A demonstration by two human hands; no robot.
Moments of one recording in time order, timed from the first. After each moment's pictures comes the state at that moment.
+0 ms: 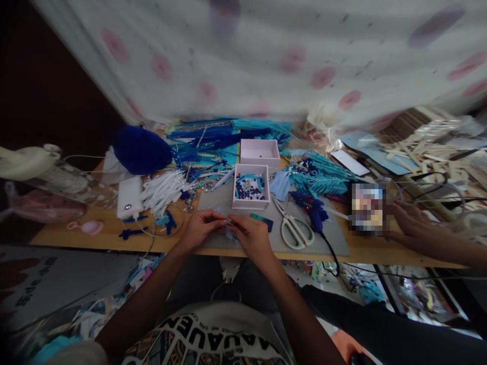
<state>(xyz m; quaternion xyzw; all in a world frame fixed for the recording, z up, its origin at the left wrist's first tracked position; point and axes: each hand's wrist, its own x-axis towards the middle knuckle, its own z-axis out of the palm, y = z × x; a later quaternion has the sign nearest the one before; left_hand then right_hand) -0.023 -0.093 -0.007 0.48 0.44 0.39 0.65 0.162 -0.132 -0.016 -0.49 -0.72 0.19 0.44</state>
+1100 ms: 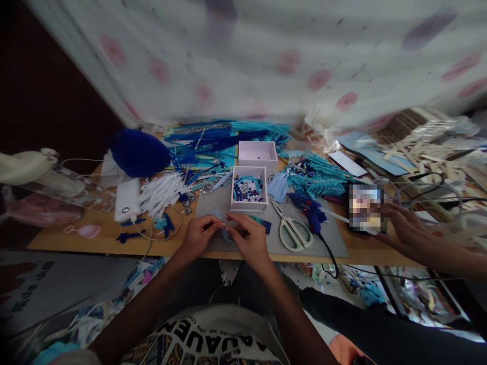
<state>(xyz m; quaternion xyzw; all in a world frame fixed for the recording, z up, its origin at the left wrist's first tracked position) -0.022 -0.103 -0.010 0.64 0.45 0.40 0.48 0.150 -0.137 -0.009 -0.51 -0.59 0.36 0.52</state>
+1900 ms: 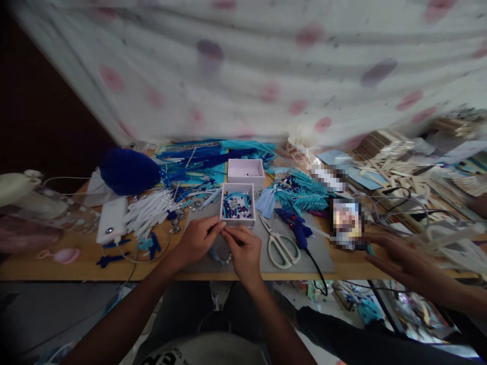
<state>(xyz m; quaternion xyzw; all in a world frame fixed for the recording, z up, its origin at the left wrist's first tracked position) 0.005 -0.076 0.036 0.83 0.42 0.28 0.25 0.154 -0.126 0.004 -0.52 -0.53 0.29 0.60</state>
